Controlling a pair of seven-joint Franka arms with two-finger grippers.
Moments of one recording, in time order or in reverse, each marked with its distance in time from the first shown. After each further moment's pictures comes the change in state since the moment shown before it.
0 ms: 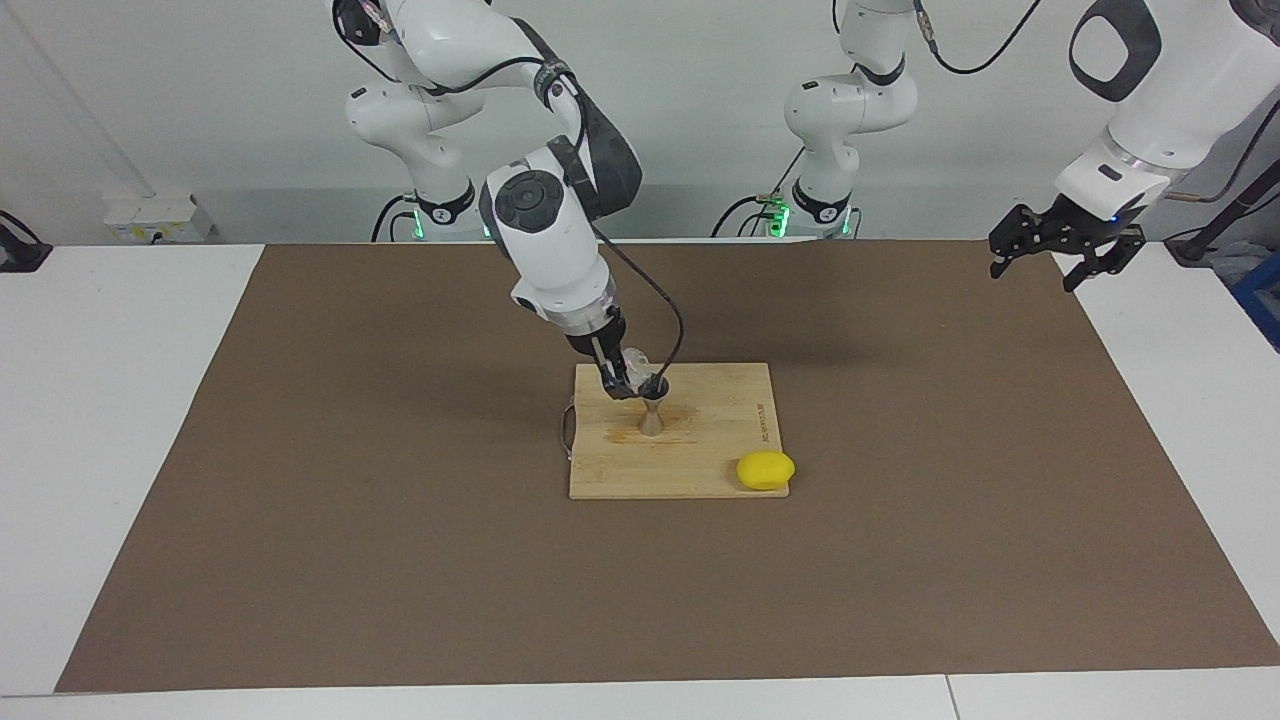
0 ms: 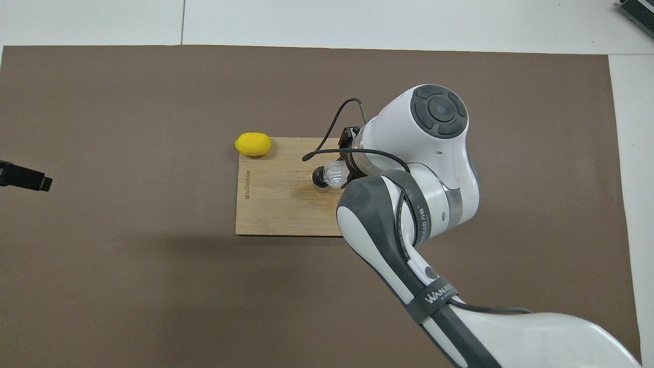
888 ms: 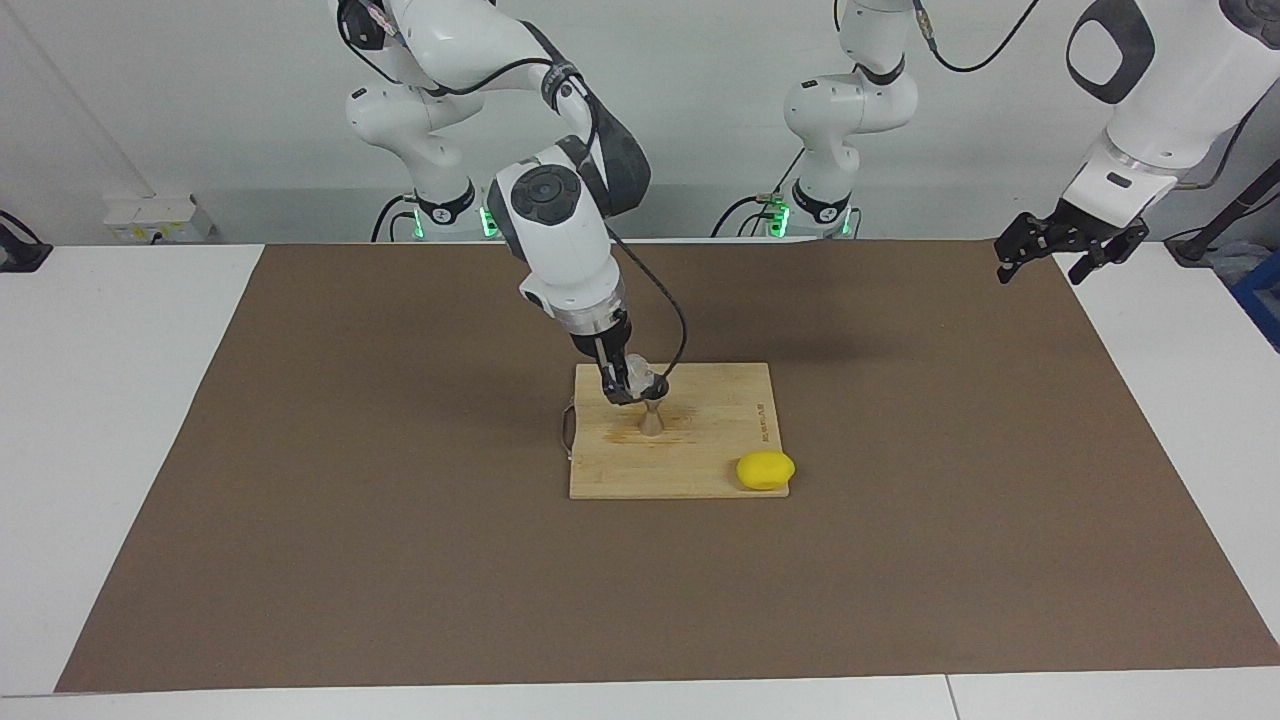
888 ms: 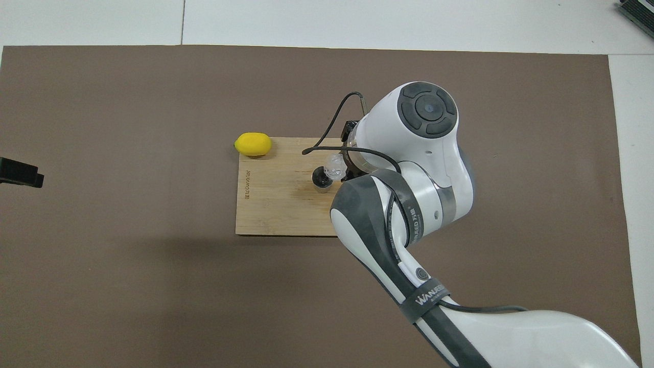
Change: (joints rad) left arm -0.068 -0.010 0.075 -0.009 0.045 0.024 -0.139; right arm 0.006 0.022 0.000 0.040 -0.074 0.000 0.125
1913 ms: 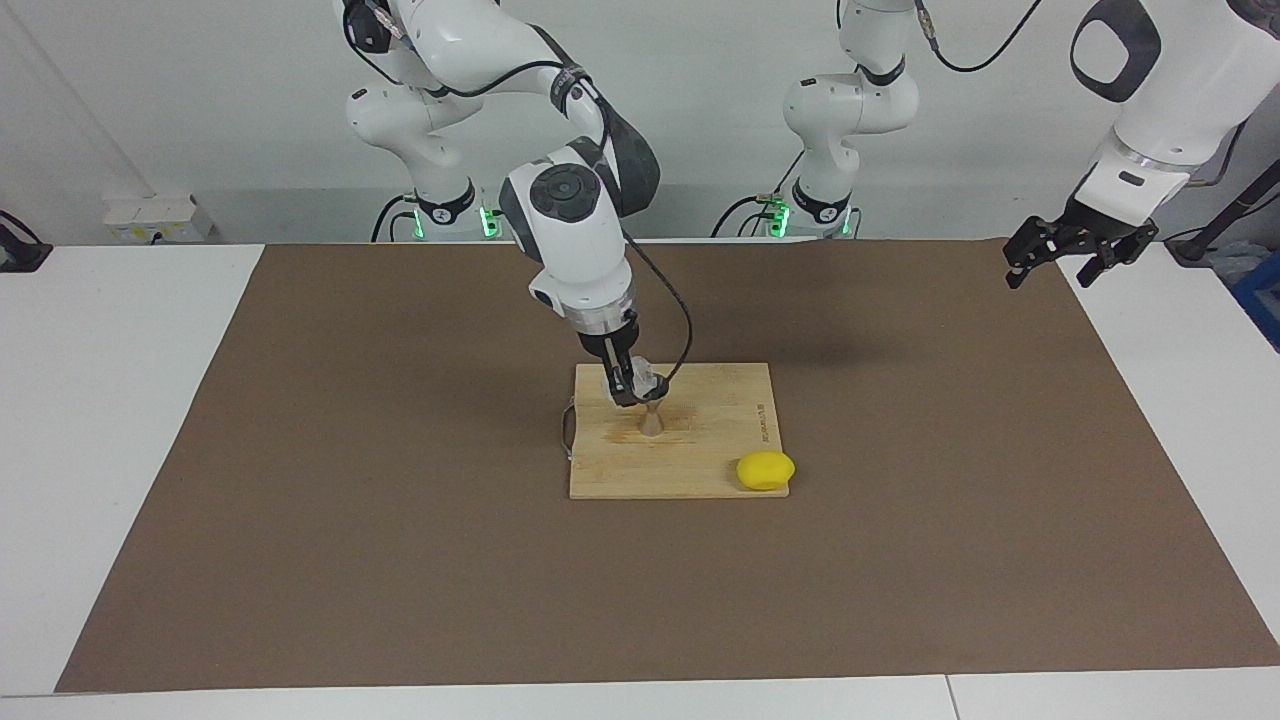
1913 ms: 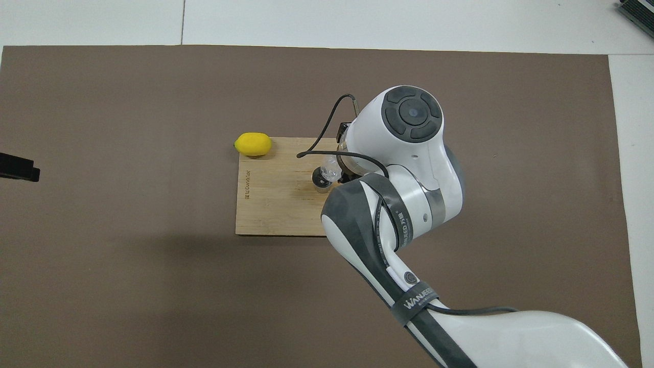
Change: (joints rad) left arm -0.047 0.000 0.045 0.000 0.001 0.032 -0.035; right arm 0.022 0.014 -0.005 0.014 -0.037 -0.003 0.021
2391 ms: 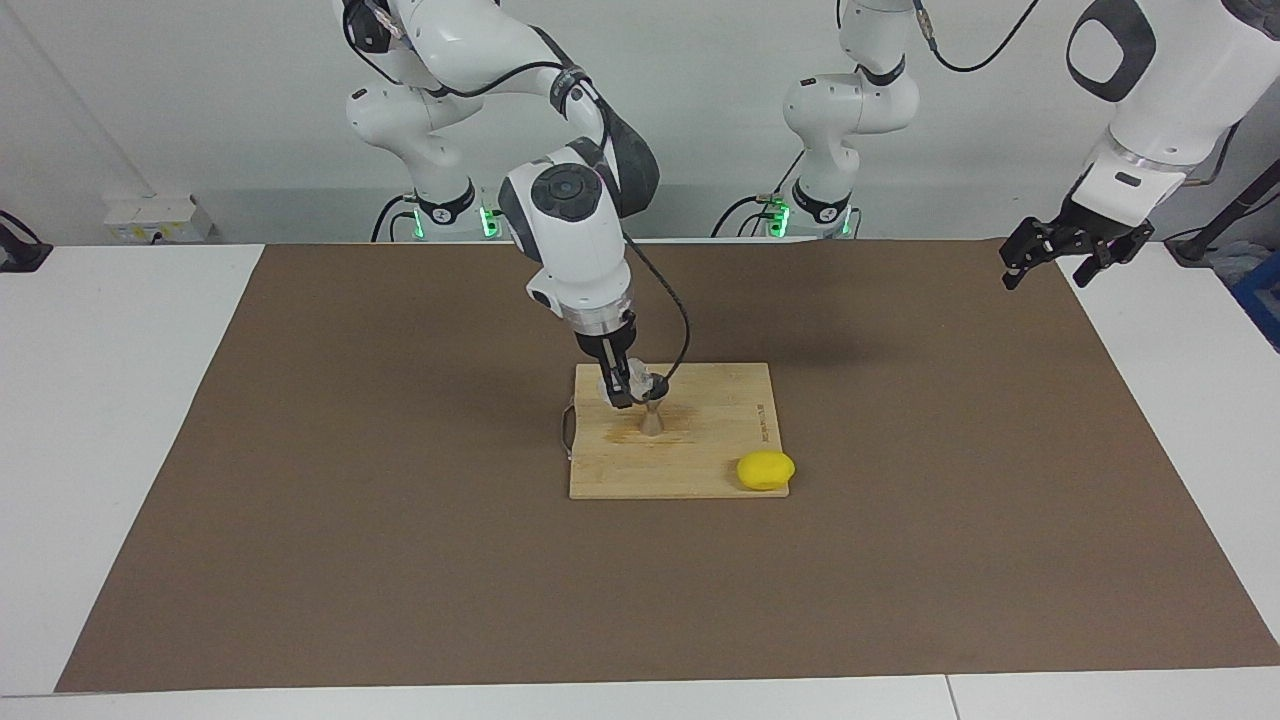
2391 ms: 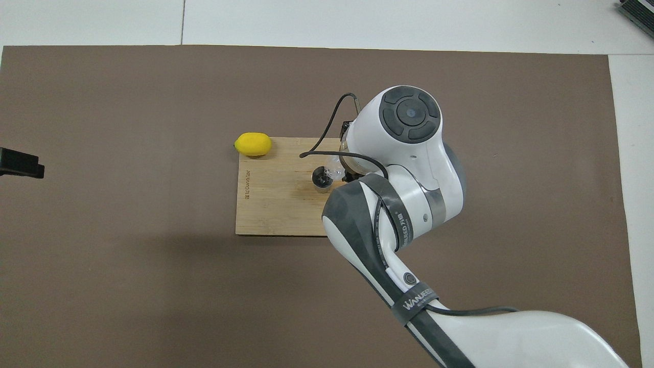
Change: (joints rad) left arm -0.004 0.000 -0.014 0.007 0.000 -0.002 -0.055; right arm 0.000 0.000 -0.001 0.002 -0.034 -0.003 0.000
